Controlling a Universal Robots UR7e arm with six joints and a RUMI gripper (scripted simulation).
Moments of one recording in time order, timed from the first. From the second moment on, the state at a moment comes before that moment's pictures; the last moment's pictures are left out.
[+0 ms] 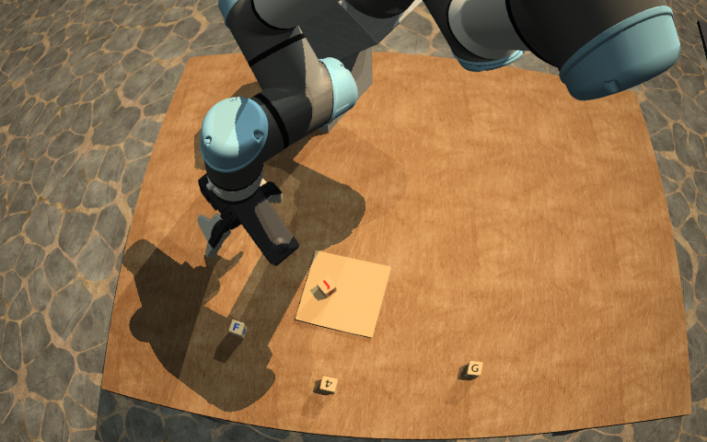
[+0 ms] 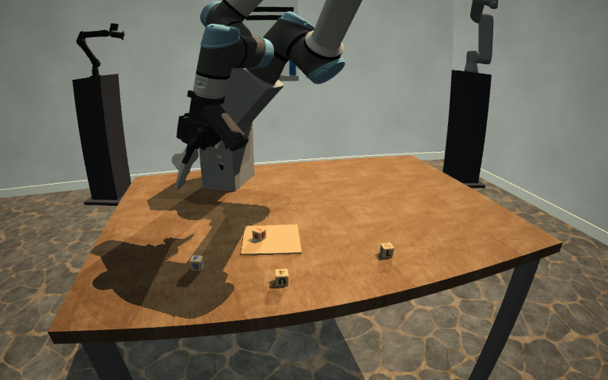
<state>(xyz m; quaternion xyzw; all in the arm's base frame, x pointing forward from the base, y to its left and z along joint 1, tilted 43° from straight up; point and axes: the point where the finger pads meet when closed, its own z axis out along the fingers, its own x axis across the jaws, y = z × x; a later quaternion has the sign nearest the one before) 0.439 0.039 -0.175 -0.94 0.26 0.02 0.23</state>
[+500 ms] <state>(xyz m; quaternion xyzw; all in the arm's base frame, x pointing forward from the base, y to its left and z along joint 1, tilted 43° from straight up) 0.521 0.105 -0.123 -0.90 0.31 -0.07 0.29</state>
